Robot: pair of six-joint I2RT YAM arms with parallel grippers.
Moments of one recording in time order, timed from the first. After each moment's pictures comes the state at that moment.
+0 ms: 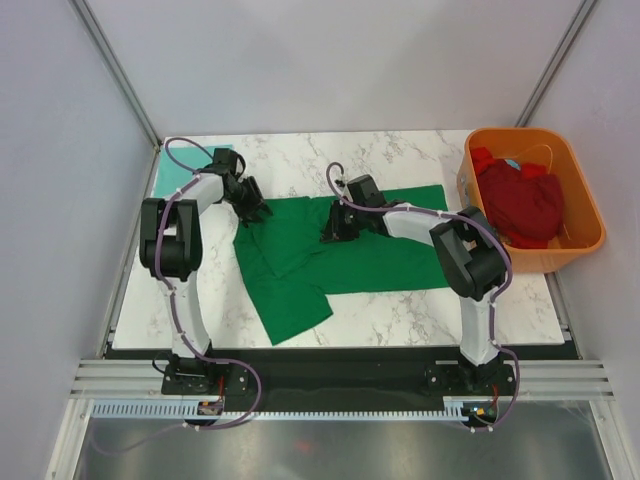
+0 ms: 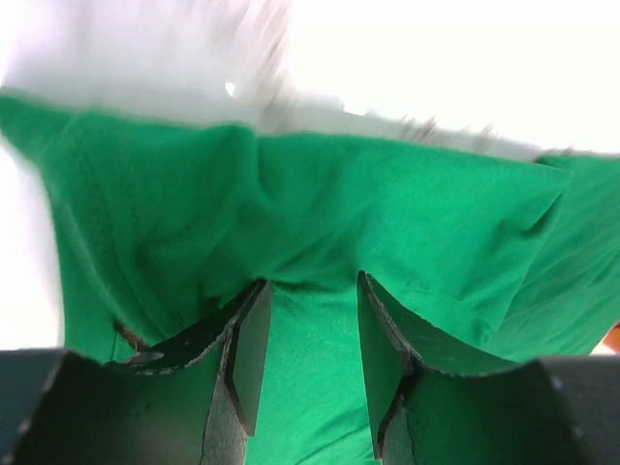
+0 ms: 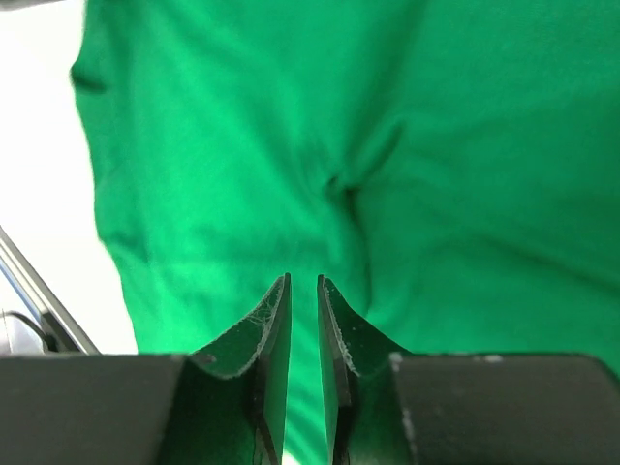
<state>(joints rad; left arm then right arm) -0.07 2.09 1.49 -0.55 0.32 -0.54 0.55 2.03 1.30 -0.08 -0.41 0.56</state>
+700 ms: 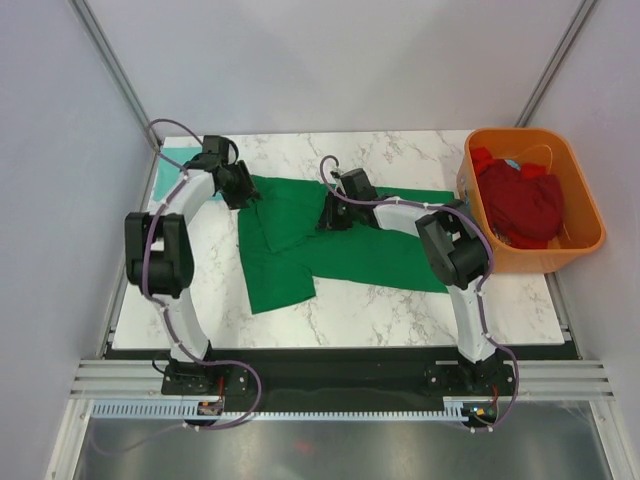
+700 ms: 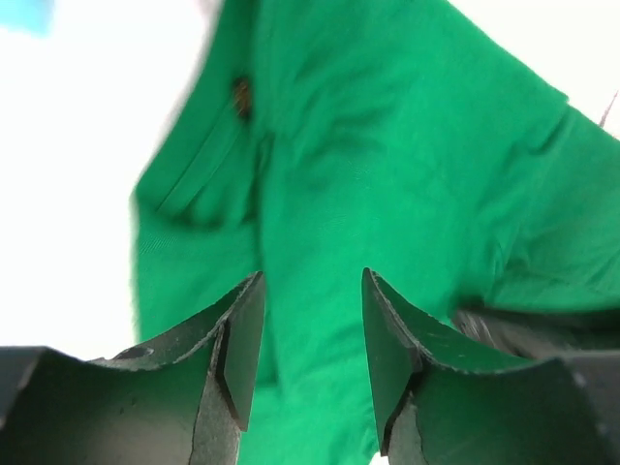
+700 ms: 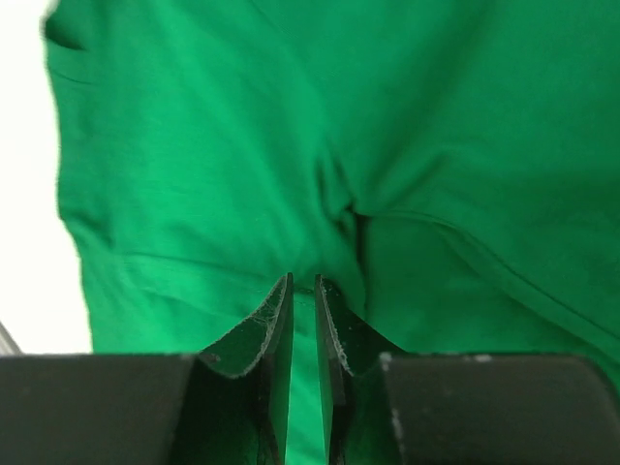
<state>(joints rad) -0.07 2.01 1.56 -0.56 0.20 -0.52 0.54 2.16 1.46 -0.03 -0.34 0.55</state>
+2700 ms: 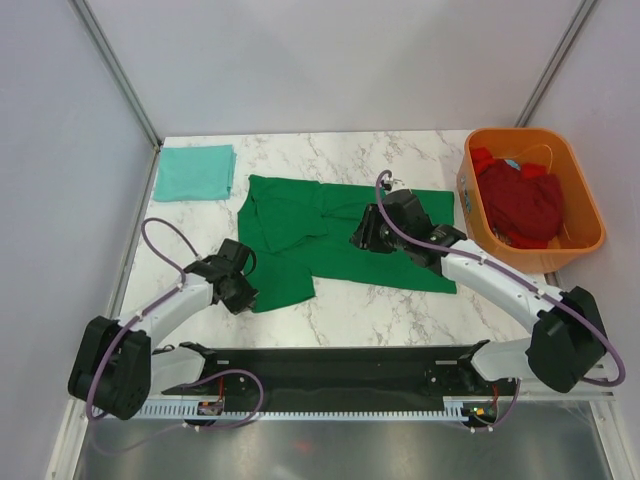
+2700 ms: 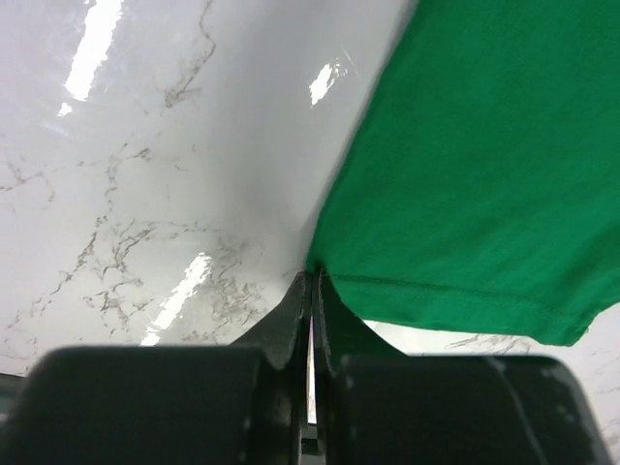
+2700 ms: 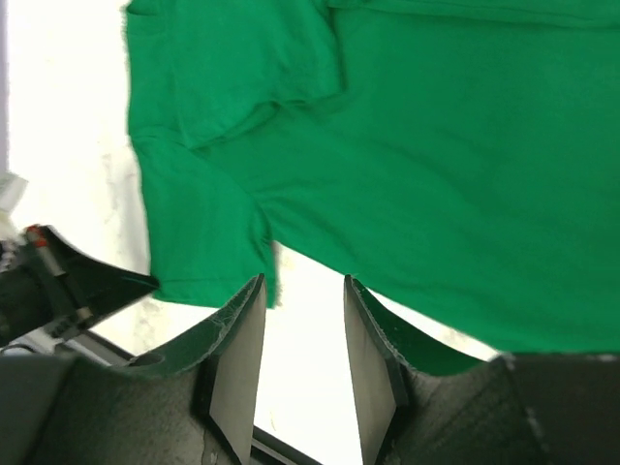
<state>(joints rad) -0.37 1.19 0.55 -0.63 -0.09 -1.02 0.63 1.36 0.98 -0.27 -0.02 0.69</state>
